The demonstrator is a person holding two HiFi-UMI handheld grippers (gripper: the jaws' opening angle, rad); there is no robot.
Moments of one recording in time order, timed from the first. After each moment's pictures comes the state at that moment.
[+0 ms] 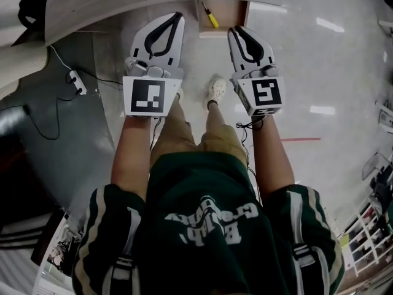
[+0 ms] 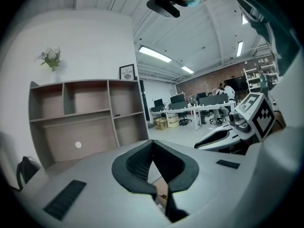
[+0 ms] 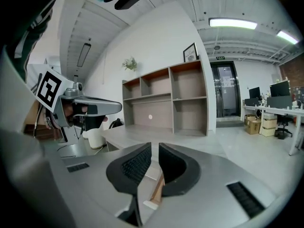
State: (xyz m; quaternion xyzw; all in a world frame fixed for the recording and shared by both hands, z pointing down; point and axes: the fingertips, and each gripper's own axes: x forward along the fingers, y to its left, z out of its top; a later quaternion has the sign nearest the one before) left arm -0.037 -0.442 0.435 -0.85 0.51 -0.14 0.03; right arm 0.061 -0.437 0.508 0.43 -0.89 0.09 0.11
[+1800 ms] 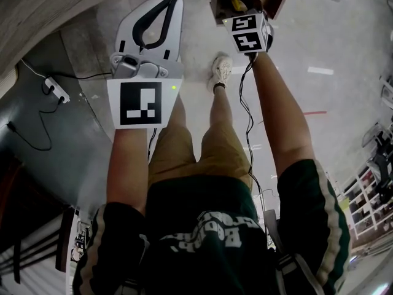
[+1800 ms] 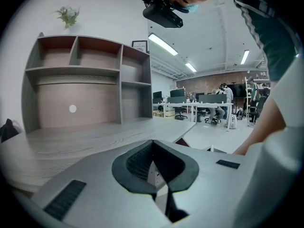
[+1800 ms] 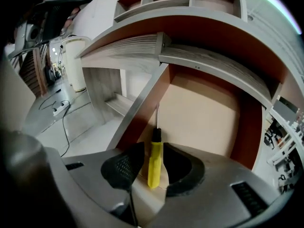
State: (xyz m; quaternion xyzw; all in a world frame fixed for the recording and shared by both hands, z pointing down) left arm -0.123 -0.530 0.686 -0.86 0.48 -0.16 -0.06; right arm -0.006 -0.564 0.928 0.42 -0.80 0.13 0.40
